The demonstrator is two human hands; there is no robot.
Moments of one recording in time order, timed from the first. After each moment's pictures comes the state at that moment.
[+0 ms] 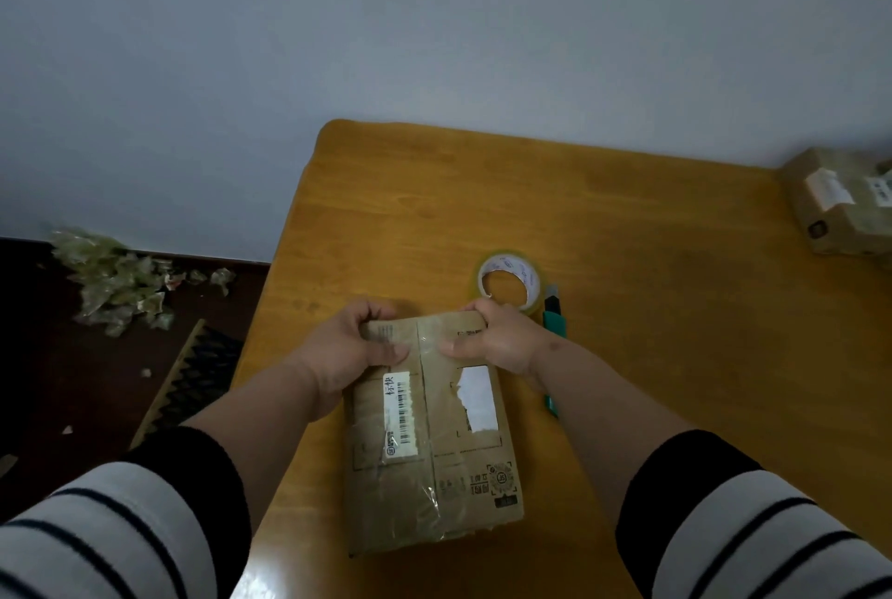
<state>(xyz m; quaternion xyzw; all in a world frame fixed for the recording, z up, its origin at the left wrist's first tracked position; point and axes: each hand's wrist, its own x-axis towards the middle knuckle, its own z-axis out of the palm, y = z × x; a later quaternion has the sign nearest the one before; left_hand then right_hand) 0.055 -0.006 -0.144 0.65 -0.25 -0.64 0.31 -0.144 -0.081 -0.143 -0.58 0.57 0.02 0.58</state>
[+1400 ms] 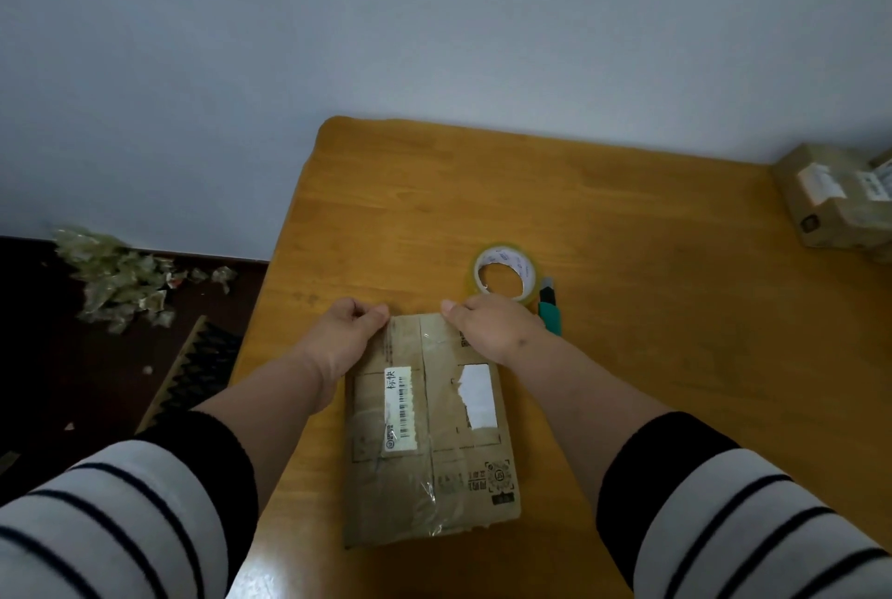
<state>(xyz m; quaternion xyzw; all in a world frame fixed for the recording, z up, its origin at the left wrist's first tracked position) 0.048 -0.002 -0.153 0.73 -0.25 -0.56 0.29 -0.133 -0.075 -0.140 -0.69 0.60 0.12 0.39</state>
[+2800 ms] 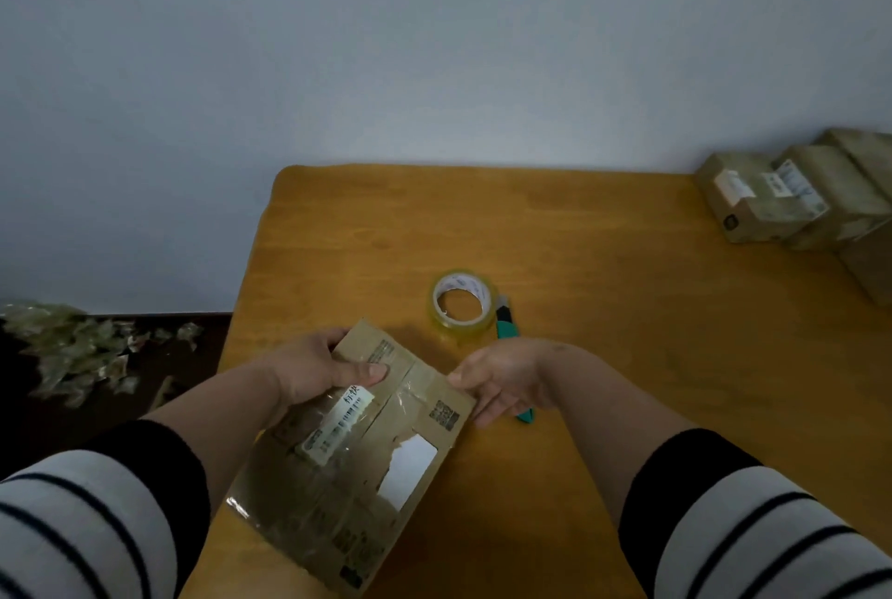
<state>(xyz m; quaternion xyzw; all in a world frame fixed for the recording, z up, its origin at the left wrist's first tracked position) 0.054 -0.016 -0.113 0.67 -0.41 -0.61 0.12 -0.196 -0.064 -0.108 -0.49 0.57 0.18 0.64</state>
